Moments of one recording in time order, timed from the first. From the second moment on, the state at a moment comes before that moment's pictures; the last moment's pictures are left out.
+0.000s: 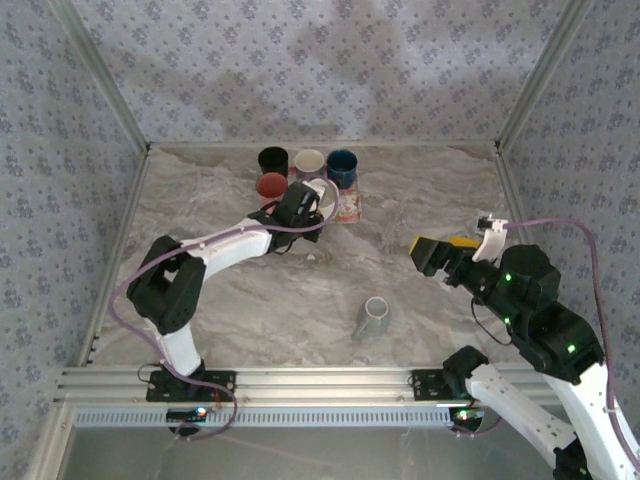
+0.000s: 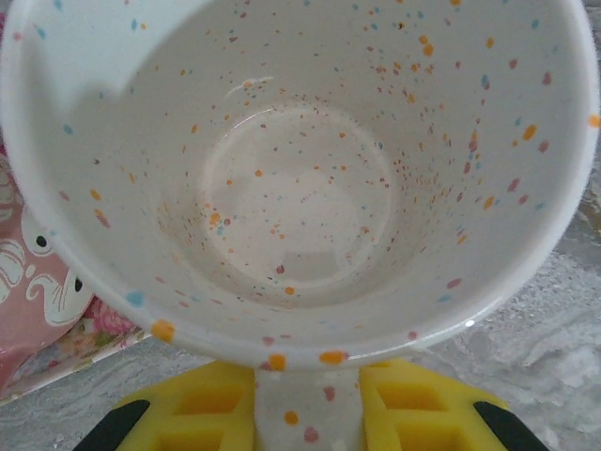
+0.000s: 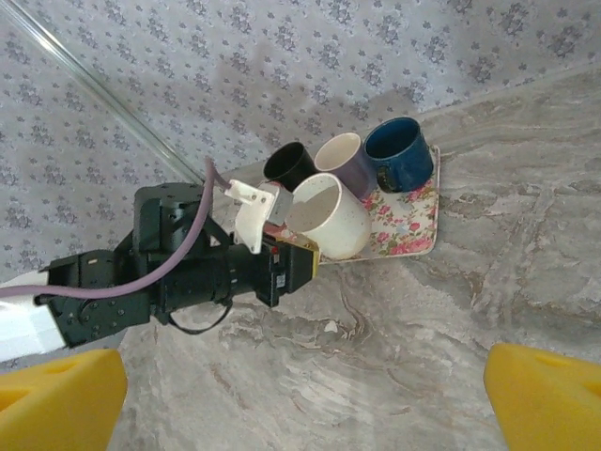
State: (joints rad) left arm -0.69 1.78 1.21 -0.19 -0.14 -0.21; right arm 0.56 0.56 1.10 -0.84 0.04 0.59
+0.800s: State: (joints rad) left arm -0.63 1.92 1.26 -0.15 -0.12 -0.21; right arm 0.56 0.52 0.96 -0.77 0.01 0.59
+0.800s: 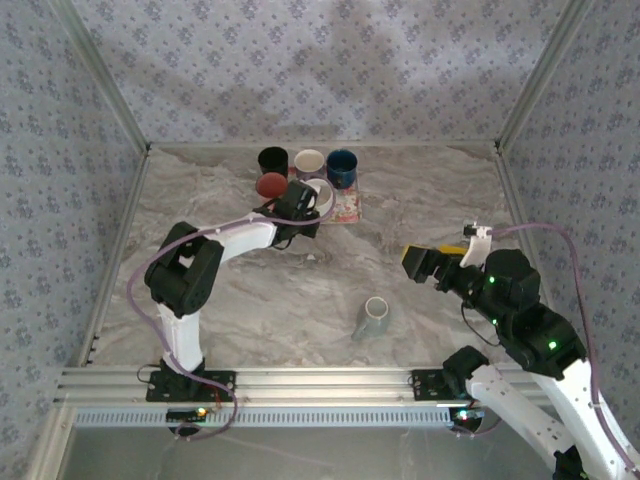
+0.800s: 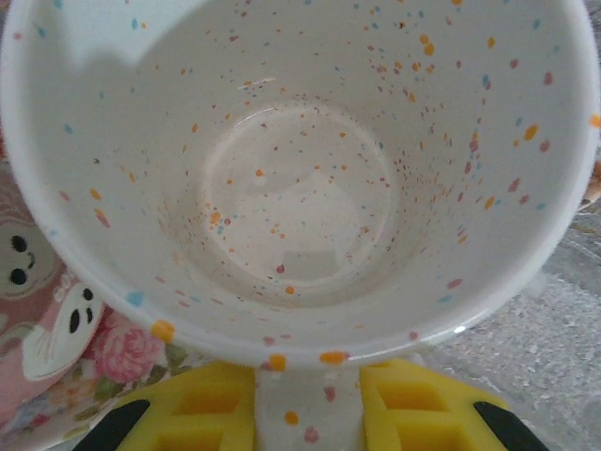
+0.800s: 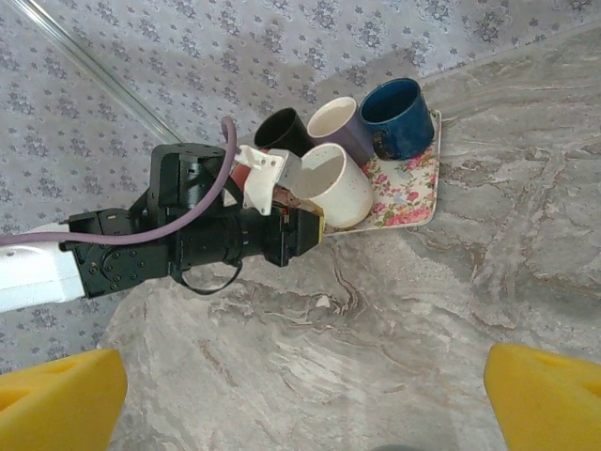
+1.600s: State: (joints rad) left arm -0.60 1.93 1.27 -0.19 -0.15 -0.22; right arm 0.56 0.52 0.94 -0.76 0.01 0.61
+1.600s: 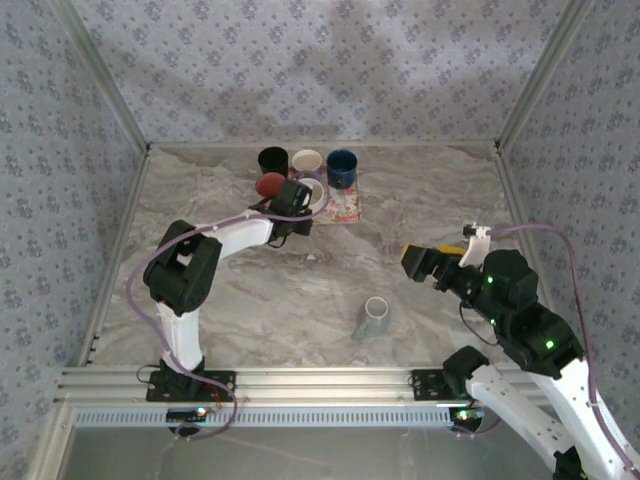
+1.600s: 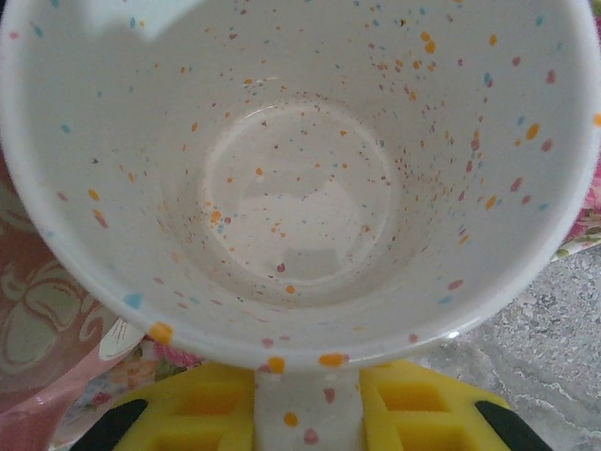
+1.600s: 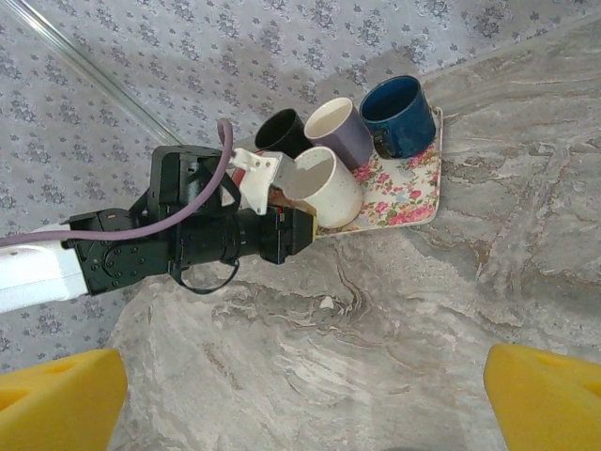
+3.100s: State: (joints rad) left arm -0.73 1.05 1.06 -0.43 -0.27 -0.16; right arm 0.91 1.18 1.11 -1.29 0.21 1.39
